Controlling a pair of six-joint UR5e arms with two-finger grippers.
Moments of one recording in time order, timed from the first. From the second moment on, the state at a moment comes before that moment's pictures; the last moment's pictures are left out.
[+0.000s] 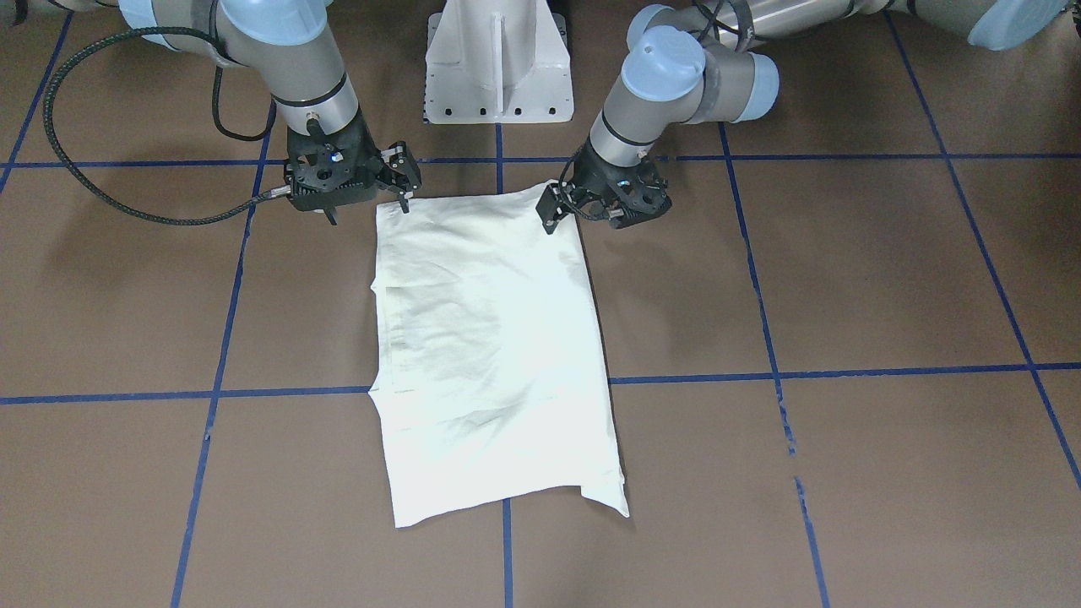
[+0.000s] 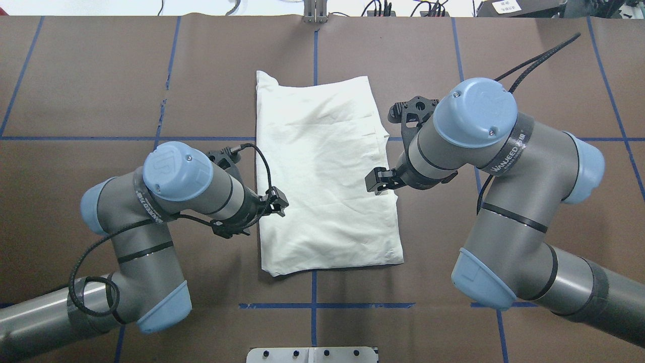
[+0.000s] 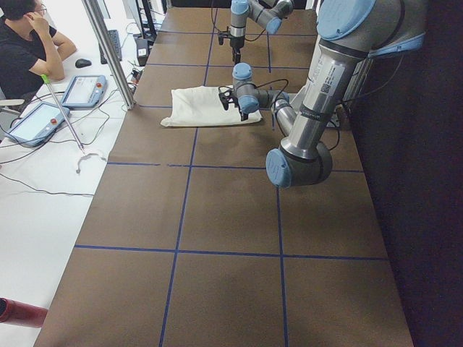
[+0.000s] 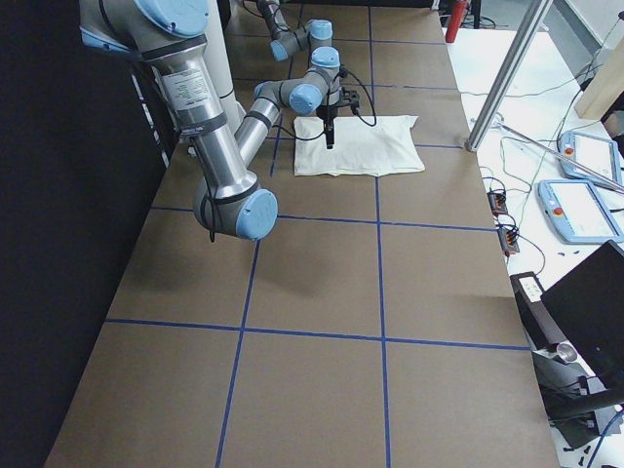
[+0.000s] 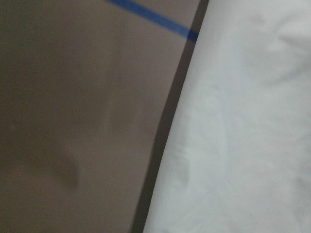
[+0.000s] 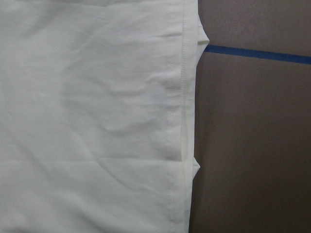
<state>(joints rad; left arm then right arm) -0.45 -2.08 -1.77 -1.86 -1.93 -1.77 0.60 -1.08 1.97 -1.66 1.95 1.05</state>
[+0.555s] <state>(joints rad) -0.35 -2.07 -1.77 -1.80 -1.85 -1.80 0.61 -1.09 1.97 -1.62 1.97 1.12</state>
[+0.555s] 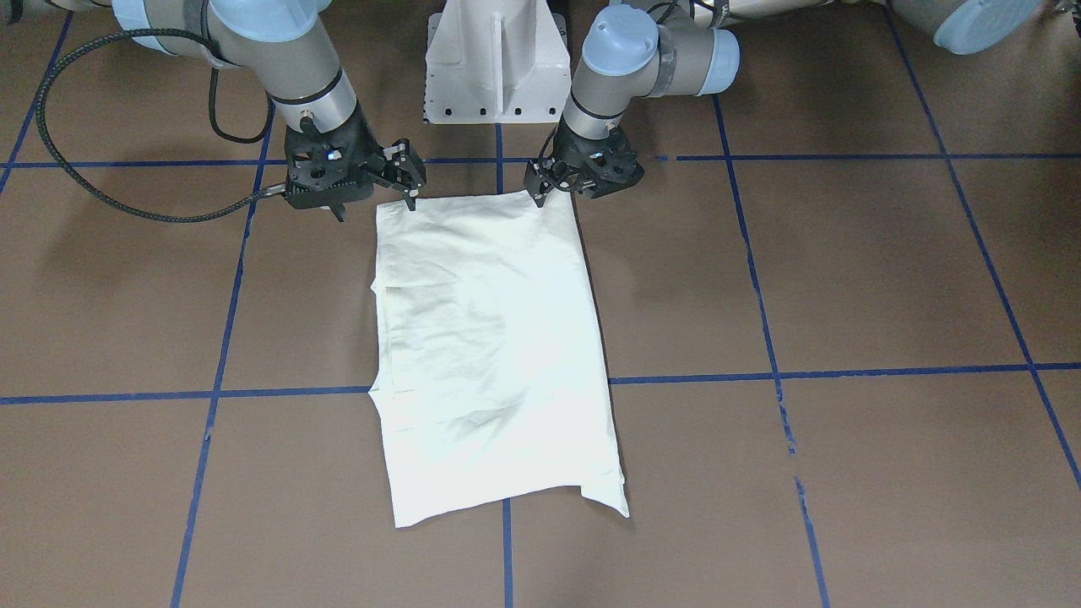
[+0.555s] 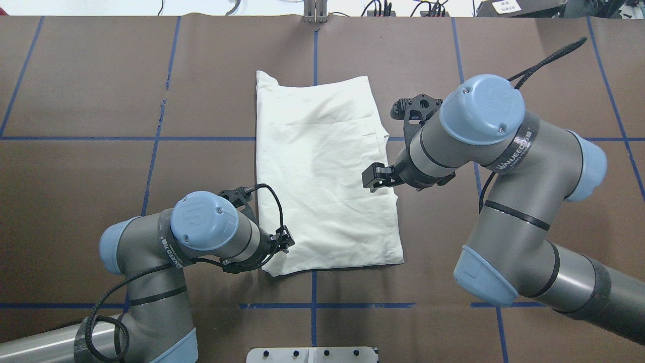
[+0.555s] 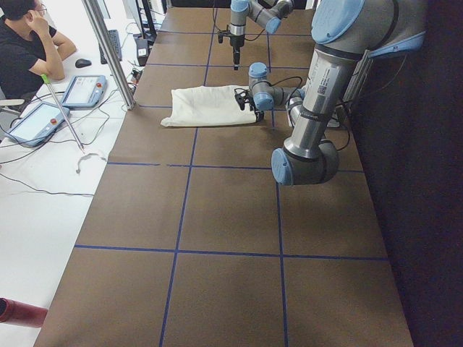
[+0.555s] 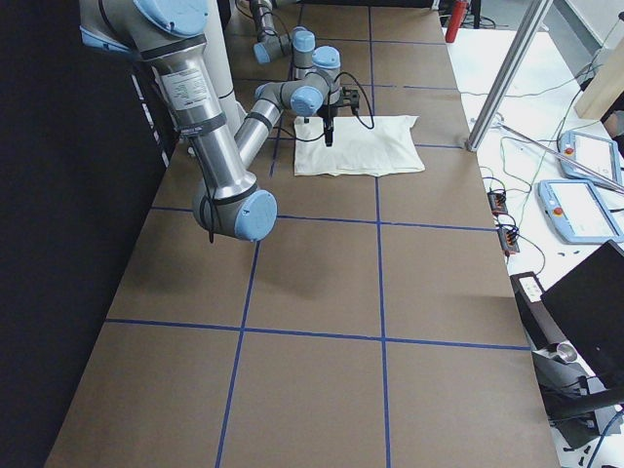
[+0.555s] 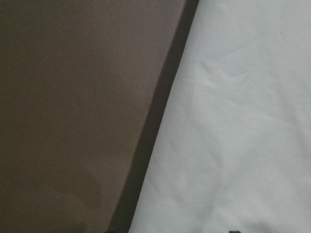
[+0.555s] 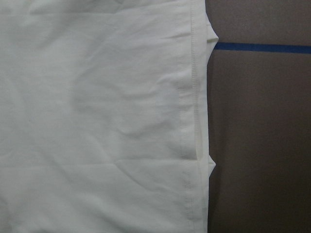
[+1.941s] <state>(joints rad) -0.34 -2.08 -1.77 -1.76 -1.84 -1.79 0.63 -1.10 1.97 -1.62 1.98 1.12</state>
